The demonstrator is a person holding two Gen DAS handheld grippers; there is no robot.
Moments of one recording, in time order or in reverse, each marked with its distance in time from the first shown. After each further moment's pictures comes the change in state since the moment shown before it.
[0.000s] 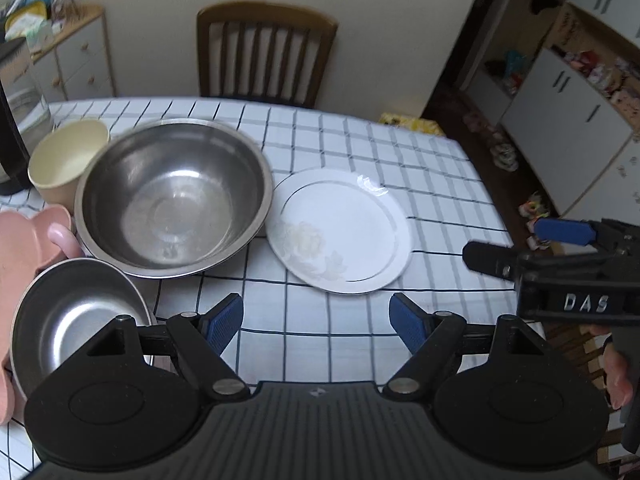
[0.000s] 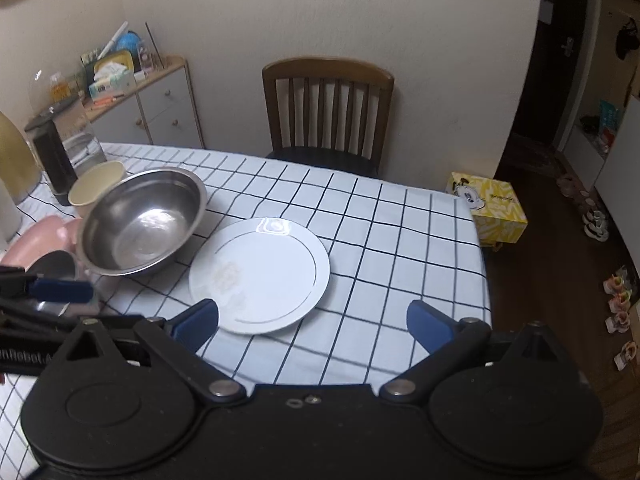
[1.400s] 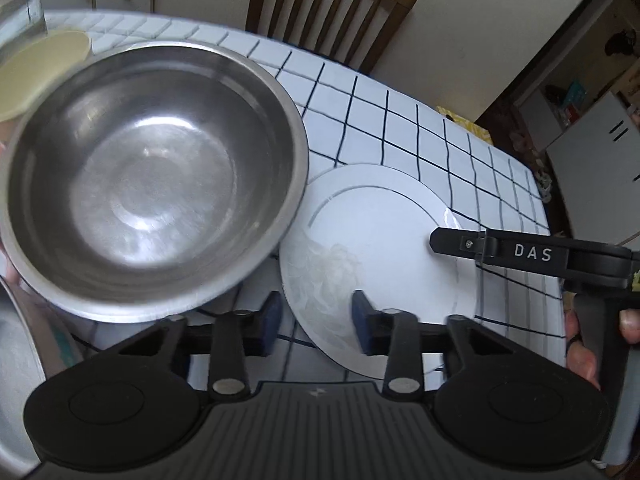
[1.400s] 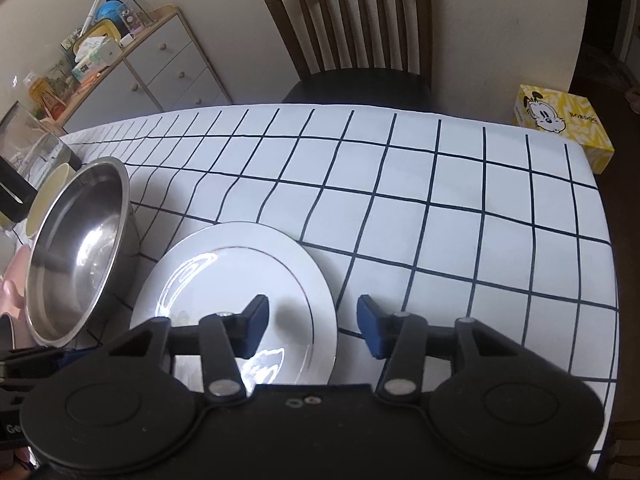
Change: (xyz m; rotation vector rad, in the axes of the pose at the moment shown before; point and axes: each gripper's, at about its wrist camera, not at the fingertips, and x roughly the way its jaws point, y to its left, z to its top) left arm 0.098 0.027 0.030 -0.270 0.107 0.006; right arm 0.163 -0.047 0.049 0.117 0.250 0.231
